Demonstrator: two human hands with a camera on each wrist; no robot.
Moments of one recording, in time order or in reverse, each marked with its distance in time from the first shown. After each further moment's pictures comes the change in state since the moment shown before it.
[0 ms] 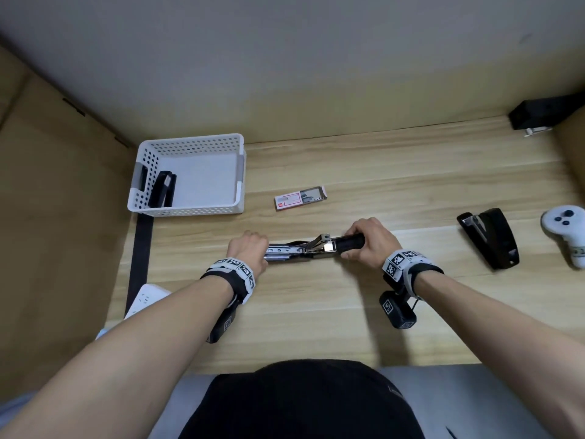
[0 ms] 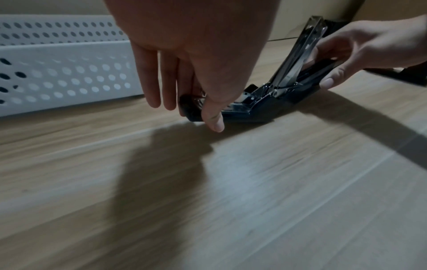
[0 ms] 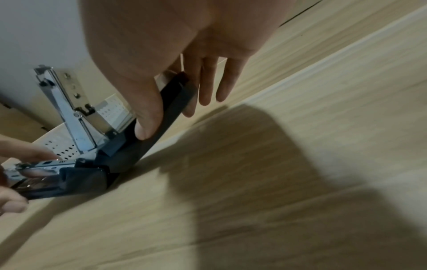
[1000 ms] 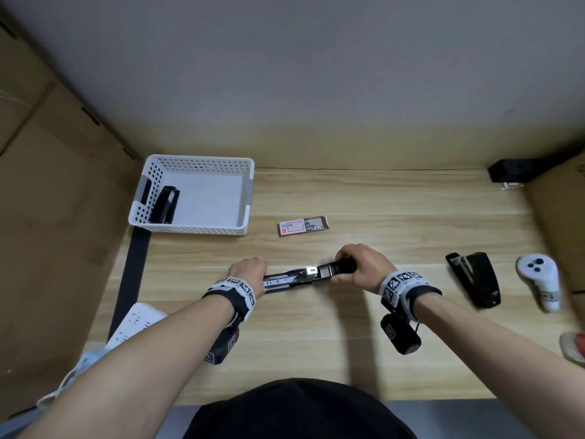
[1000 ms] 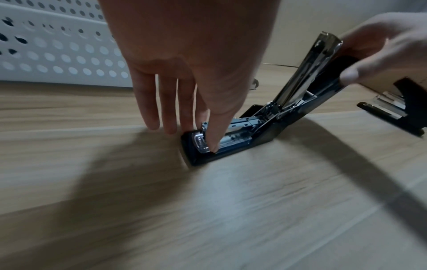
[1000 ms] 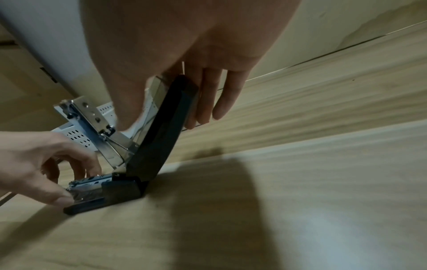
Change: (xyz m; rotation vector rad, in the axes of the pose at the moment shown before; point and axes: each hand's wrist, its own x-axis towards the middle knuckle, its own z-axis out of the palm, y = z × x) left_hand 0.015 -0.020 0.013 -0.204 -0.115 -0.030; right_hand 0.009 -0.049 -0.022 -0.215 -0.104 -0.114
